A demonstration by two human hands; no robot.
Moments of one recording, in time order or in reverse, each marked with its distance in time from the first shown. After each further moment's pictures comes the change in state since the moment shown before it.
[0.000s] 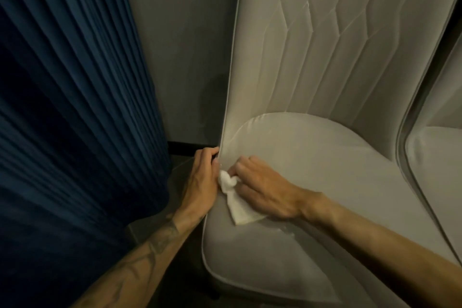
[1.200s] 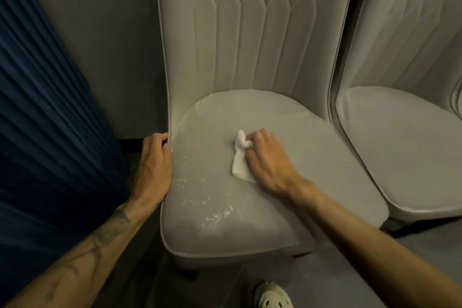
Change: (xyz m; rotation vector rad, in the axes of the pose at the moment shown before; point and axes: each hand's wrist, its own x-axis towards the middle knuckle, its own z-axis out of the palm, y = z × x) left_hand 0.008 -0.005 0.004 0.074 -0.003 0.049; right_hand -0.083 0.008 -0.023 -0.180 0.333 0.539
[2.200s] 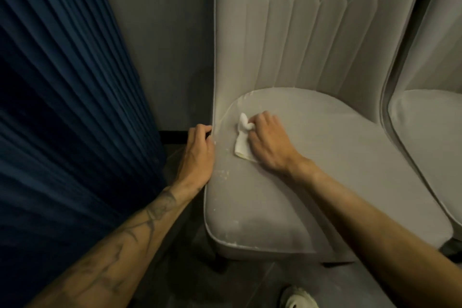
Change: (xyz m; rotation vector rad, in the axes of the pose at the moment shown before) left_hand 0.002 0.010 -0.008 -0.050 -0.044 -0.045; right_hand 0.064 -0.041 0.042 0.001 0.009 -0.110
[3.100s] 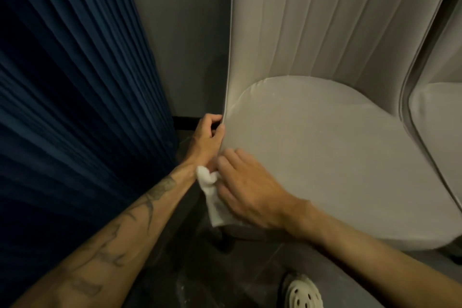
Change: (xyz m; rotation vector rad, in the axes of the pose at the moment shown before) left_hand -0.006 0.001 -0.014 -0.112 -0.031 -0.143; right_hand -0.082 -0.097 -0.014 0.095 -0.230 -0.423
